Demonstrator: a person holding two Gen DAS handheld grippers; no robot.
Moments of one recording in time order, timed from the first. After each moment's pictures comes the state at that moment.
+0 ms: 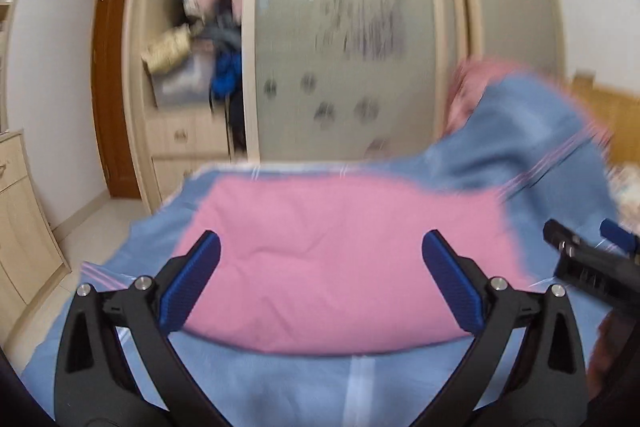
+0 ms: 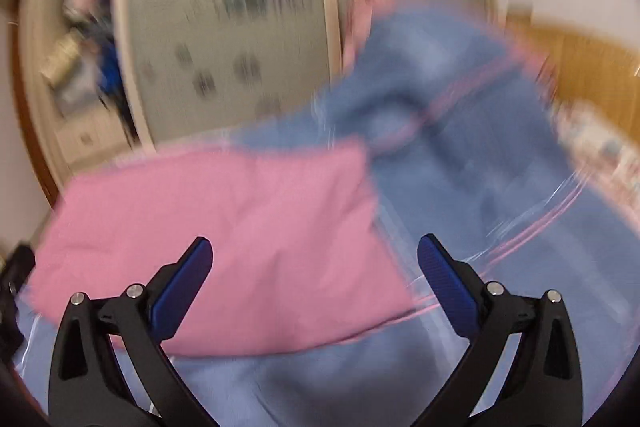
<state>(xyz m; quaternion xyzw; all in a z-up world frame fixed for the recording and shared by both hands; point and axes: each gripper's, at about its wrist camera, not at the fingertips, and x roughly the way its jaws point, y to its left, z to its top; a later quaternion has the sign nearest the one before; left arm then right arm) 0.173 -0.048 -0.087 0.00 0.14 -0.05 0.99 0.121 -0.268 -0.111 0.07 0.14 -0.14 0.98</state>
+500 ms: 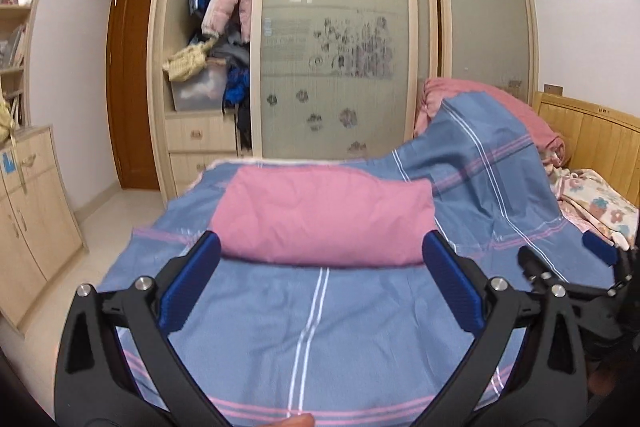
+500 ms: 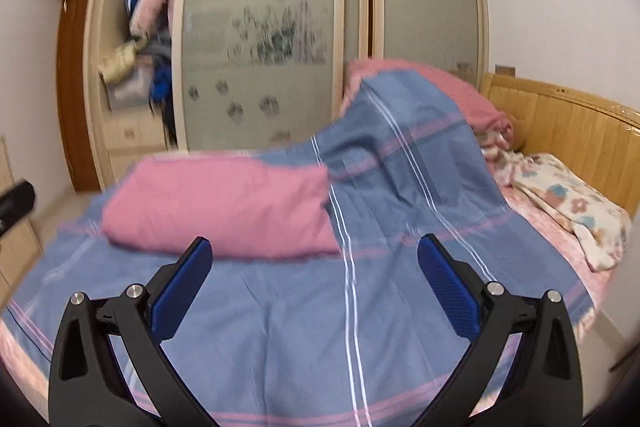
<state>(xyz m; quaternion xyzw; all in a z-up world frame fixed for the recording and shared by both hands) -0.030 -0.048 -0.047 0.00 0.17 -0.06 0.98 -0.060 -0.251 -0.094 0.01 0.20 -0.12 0.97</state>
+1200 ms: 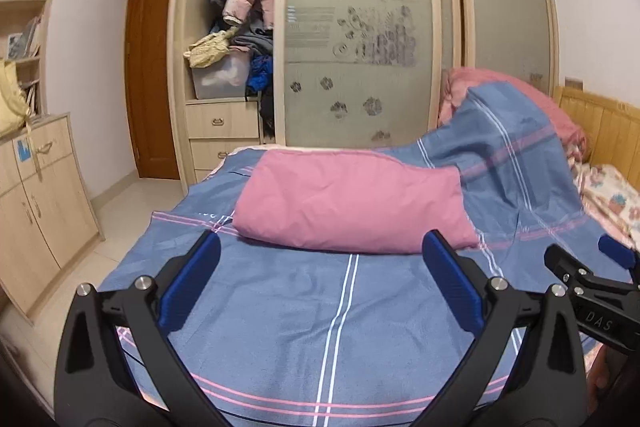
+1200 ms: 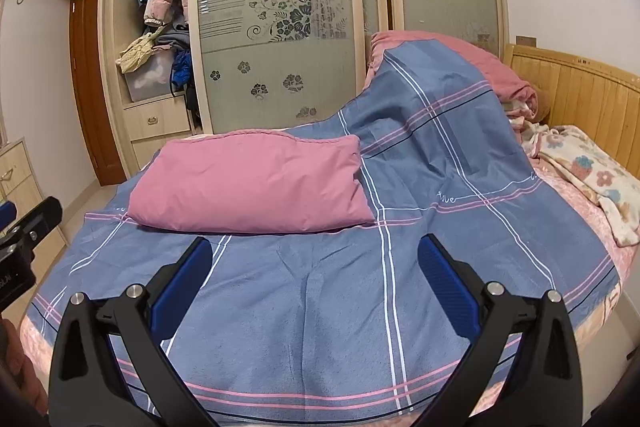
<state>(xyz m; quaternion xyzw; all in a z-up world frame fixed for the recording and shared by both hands) -0.029 -0.020 -0.068 -0.01 0.17 -0.02 0.98 -0.060 -0.241 -0.106 0.05 0.22 -0.08 0.97</state>
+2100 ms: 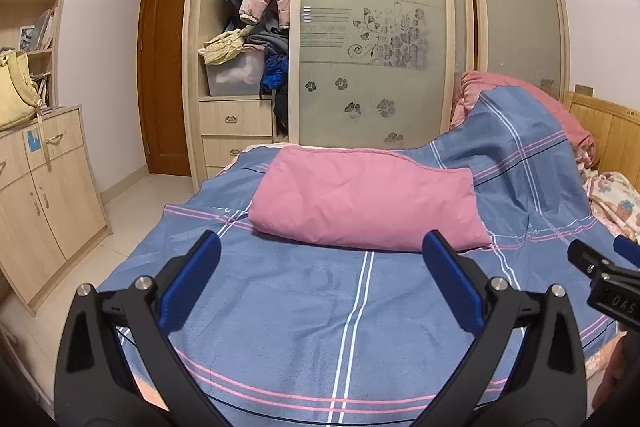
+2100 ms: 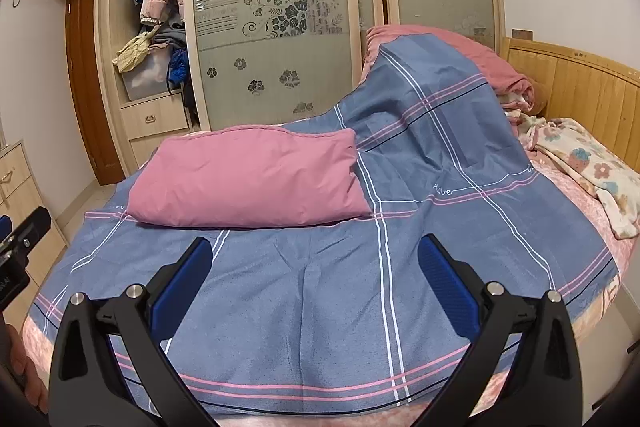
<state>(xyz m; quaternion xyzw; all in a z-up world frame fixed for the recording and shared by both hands) -0.032 -0.004 -0.079 -0.01 0.17 0.00 0.99 -0.066 -0.241 -0.107 0.05 0.23 -0.08 0.97</state>
